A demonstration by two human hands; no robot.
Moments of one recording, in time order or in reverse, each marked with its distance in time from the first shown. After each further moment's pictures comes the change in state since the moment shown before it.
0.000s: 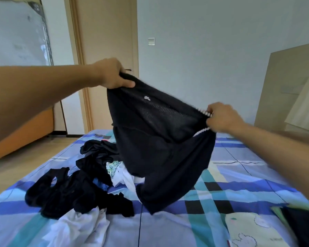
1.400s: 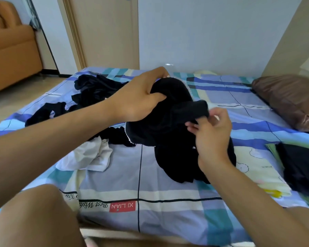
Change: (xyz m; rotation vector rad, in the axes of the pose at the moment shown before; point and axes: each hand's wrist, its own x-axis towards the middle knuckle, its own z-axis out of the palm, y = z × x) left_hand -0.163 0.028 0.171 -0.631 -0.198 0.274; right_hand -0.193 -0.025 0.141 1.285 0.227 0.351
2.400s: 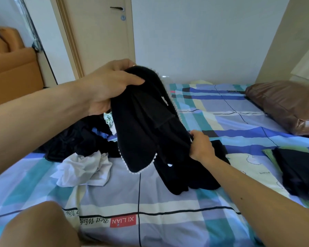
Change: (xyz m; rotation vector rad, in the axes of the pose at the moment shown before) left_hand 0.014 0.017 -0.053 -0.528 0.102 -0.394; right_hand 0.081 0.077 -0.025 -1.082 -0.331 0.023
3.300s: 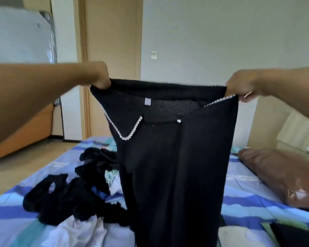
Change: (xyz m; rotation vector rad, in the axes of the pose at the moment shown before) left_hand 0.064 0.174 -0.124 1.110 0.491 -0.048; right_hand 0.033 -0.207 -0.358 -0.313 0.115 -0.118
